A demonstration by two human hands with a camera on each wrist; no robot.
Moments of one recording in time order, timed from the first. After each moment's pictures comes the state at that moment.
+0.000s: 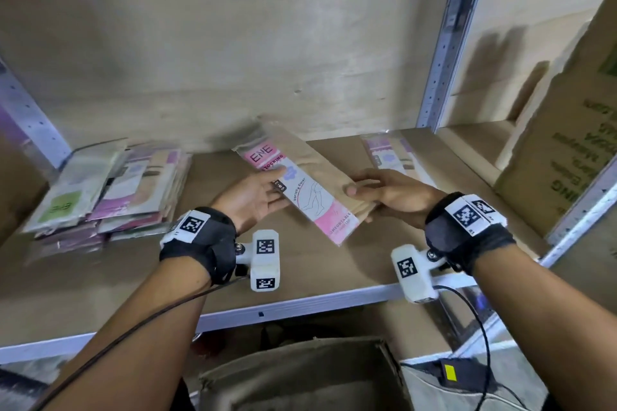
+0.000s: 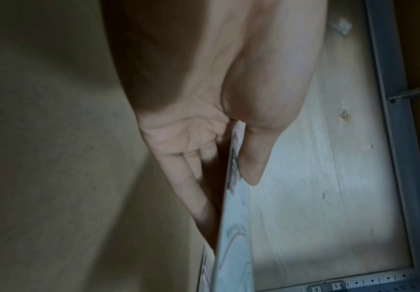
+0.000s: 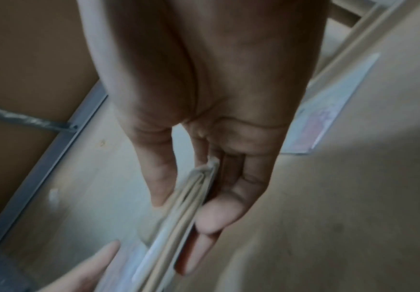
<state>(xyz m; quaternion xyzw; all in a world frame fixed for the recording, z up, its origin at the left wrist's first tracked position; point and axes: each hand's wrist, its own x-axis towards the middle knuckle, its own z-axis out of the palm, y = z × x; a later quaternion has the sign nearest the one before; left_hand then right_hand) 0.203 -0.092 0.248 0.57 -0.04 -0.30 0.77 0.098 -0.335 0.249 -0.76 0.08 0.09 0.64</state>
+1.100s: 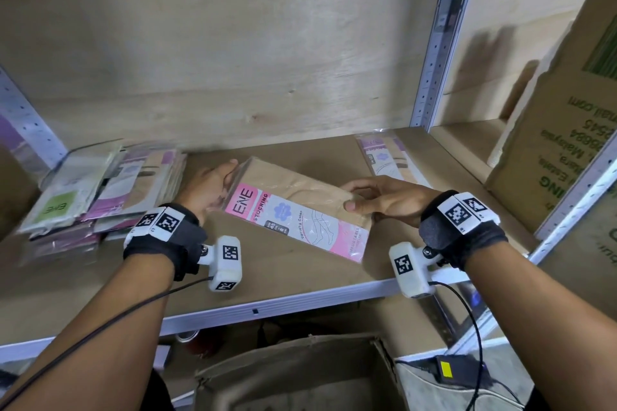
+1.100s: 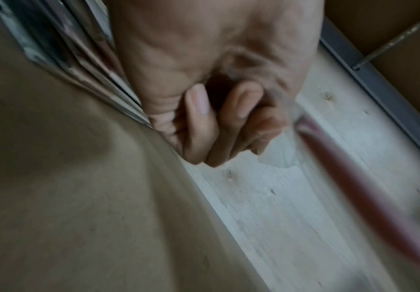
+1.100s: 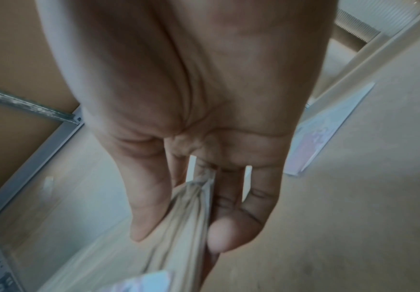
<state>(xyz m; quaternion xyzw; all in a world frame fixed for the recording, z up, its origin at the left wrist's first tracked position) 0.235 -0.040 0.243 0.82 -0.04 -0.11 0.56 0.084 -0.335 0.257 -0.79 0.01 0.15 0.60</state>
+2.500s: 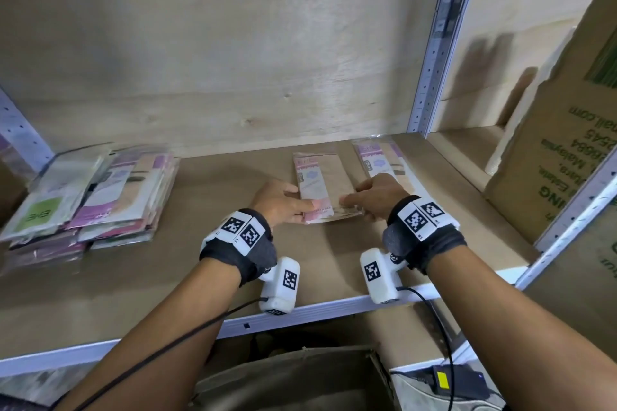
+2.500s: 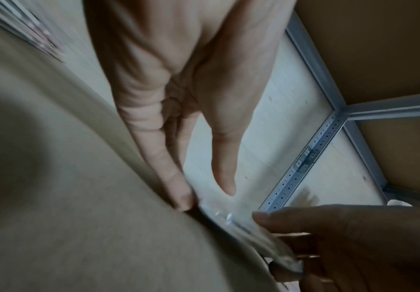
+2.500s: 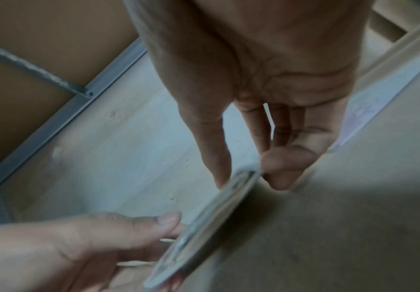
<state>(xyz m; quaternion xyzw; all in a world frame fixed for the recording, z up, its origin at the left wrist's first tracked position) 0.183 -0.144 0.240 0.74 -0.09 -0.25 0.61 0.123 -0.331 0.241 -0.83 0.29 0.00 0.48</state>
